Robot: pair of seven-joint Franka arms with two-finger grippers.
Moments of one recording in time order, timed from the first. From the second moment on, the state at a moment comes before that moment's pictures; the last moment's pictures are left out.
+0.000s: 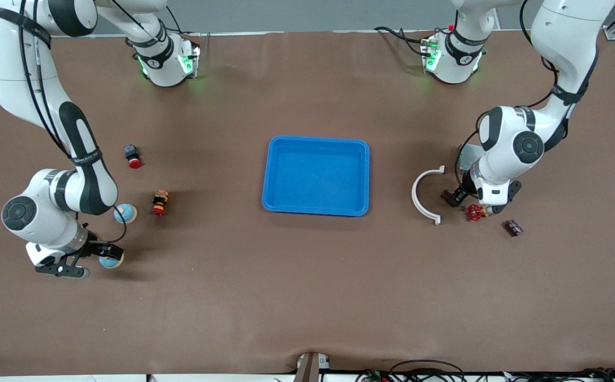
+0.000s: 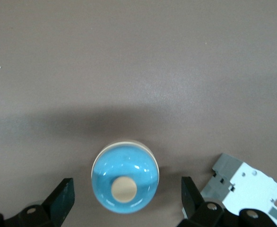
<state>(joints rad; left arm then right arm) 0.14 0.36 -0.25 -2.32 0.02 2.65 -0.90 -0.05 0.70 -0.08 -1.71 0.00 2.52 0.03</state>
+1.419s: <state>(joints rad) 0.12 0.22 -0.46 -2.07 0.02 2.15 -1.05 0.00 0.65 -0.05 -1.67 0.04 2.30 0.12</state>
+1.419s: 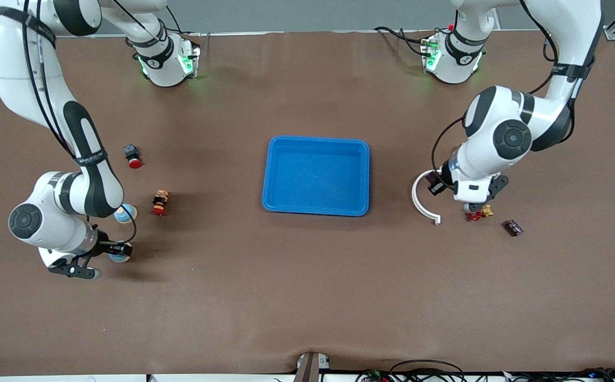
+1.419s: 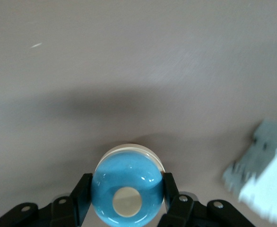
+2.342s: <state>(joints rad) -0.05 0.33 -0.60 -2.03 0.02 2.20 -1.51 0.65 0.27 -0.04 -1.90 0.06 2.10 1.14</state>
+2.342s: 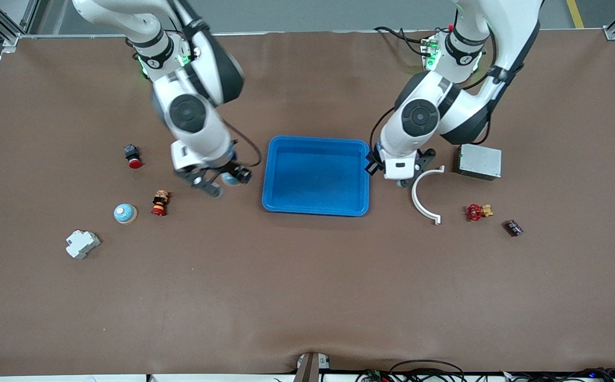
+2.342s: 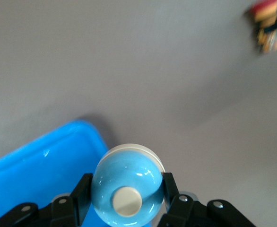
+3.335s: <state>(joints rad) -0.12 0.55 -0.60 -2.02 0.02 2.33 -1.63 0.93 0.32 -0.04 -2.07 0.05 2.36 1.56</state>
